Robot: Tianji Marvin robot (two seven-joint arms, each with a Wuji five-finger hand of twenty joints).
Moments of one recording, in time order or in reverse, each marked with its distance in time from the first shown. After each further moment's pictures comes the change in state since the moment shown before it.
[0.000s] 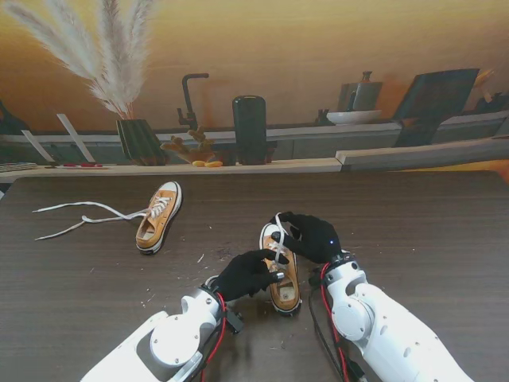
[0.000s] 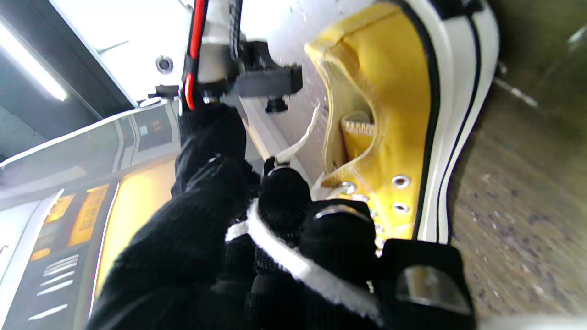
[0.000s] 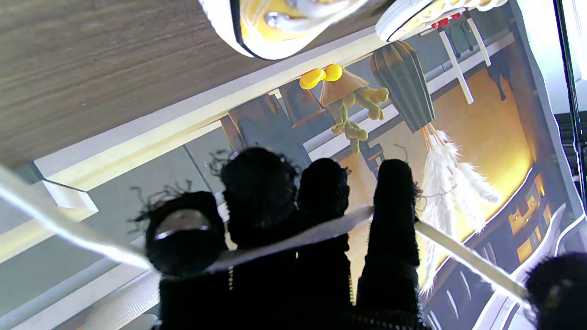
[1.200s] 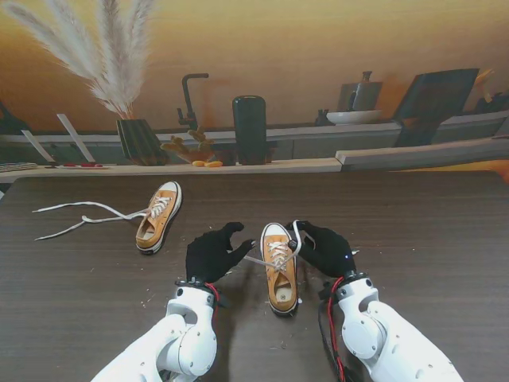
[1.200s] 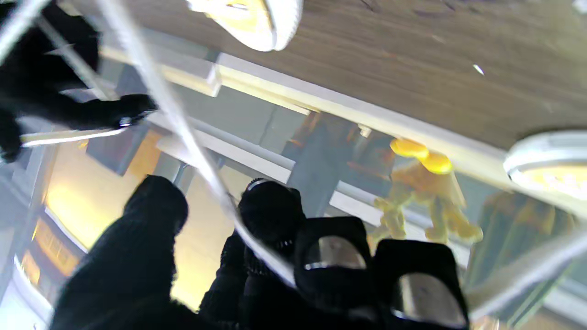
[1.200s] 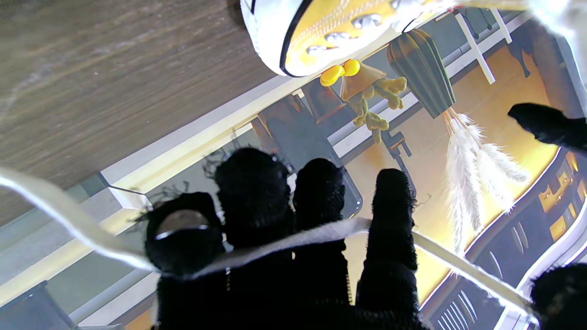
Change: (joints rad) left arm 0.021 -0.044 -0.012 -0.006 0.729 0.378 0.497; right arm -0.124 -0.003 0.114 -0.042 0.012 -0.038 -0.007; left_hand -0.237 0.143 -0.126 -0.026 0.102 0.040 -0.083 -0.053 0.122 -0.071 0.104 -0.052 0.031 -0.055 0.170 -0.042 0.004 -0.052 0.002 0.084; right_hand -0.019 0.029 -0.052 0.001 -0.060 0.007 -0.023 0.000 0.000 0.029 -0.001 0.001 -0.025 0.035 0.011 0.000 -0.036 0.021 0.001 0.033
